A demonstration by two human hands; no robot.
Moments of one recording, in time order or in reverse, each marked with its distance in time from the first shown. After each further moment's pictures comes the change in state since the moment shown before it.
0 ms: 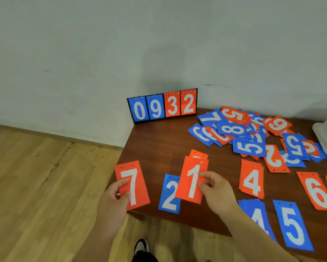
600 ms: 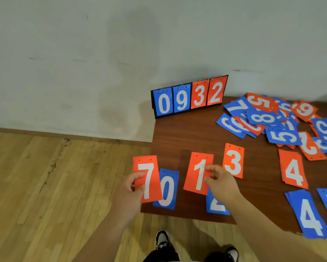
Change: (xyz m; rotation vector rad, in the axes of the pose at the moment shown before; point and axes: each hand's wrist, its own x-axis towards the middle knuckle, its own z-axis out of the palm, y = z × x) left_hand 0.143 -0.022 -0.110 0.110 -0.281 -0.049; right_hand 0.040 -0.053 0.162 -0.116 0.046 0.206
